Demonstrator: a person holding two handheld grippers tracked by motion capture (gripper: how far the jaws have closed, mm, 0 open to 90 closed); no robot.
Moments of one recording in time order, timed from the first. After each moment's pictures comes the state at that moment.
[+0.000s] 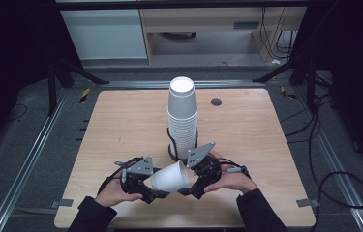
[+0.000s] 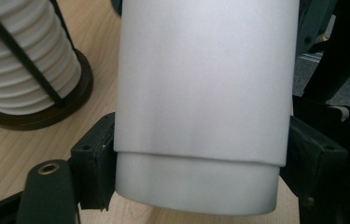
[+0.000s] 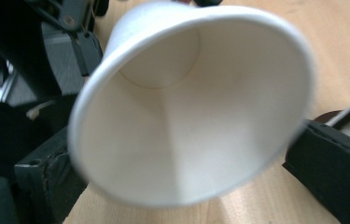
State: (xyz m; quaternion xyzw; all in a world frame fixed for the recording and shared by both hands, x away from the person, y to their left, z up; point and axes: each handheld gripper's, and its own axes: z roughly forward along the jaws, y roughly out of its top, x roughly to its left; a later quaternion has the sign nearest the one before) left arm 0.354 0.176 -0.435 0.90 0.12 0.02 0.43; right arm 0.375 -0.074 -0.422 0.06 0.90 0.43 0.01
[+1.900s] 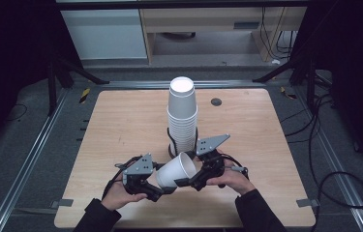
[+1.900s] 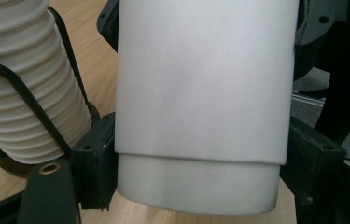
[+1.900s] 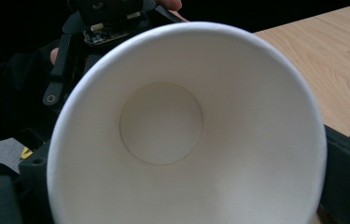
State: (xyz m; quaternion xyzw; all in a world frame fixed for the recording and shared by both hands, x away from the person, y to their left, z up) left arm 0.344 0.163 -0.426 0.85 0.13 0.05 0.50; right arm 0.380 -0.084 -0.412 0.12 0.83 0.55 -0.05
